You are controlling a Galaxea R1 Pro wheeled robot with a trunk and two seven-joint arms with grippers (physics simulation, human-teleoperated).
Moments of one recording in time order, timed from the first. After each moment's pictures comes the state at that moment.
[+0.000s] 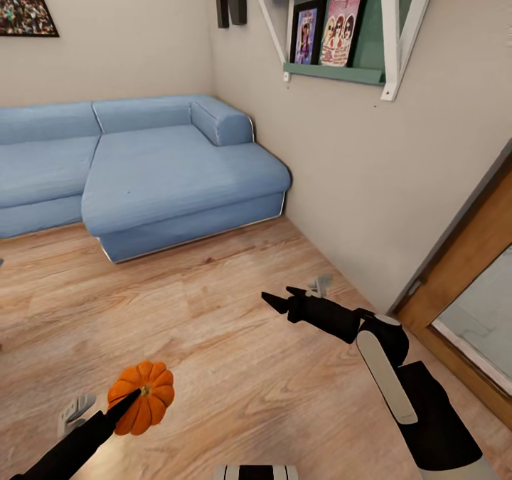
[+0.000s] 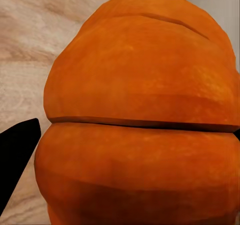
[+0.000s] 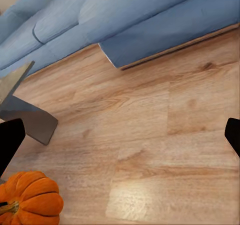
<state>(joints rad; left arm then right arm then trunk) 0.04 -0.03 0.58 -1.49 0.40 0.66 -0.70 -0.48 -0.09 0.24 -1.62 -0.56 0.70 0.33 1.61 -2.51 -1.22</state>
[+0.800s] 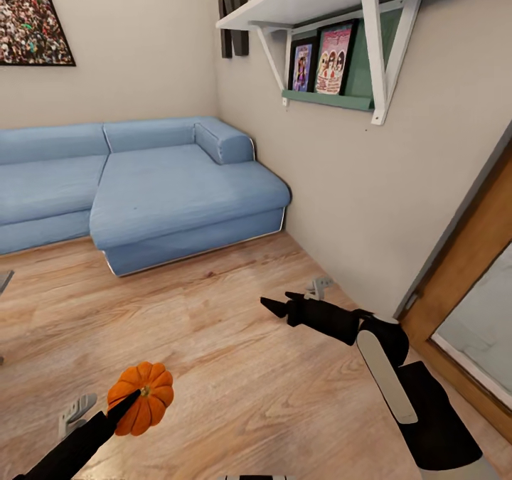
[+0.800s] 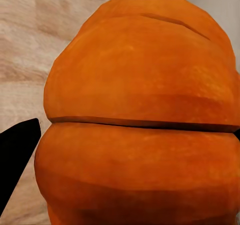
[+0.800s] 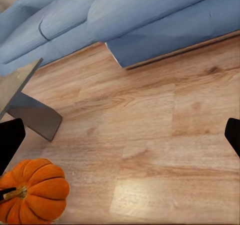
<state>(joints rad) 0.03 -0.03 0.58 -1.47 0.40 0.64 -0.68 -0.48 -0.09 0.23 -1.62 -0.56 0.77 0.33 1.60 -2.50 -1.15</state>
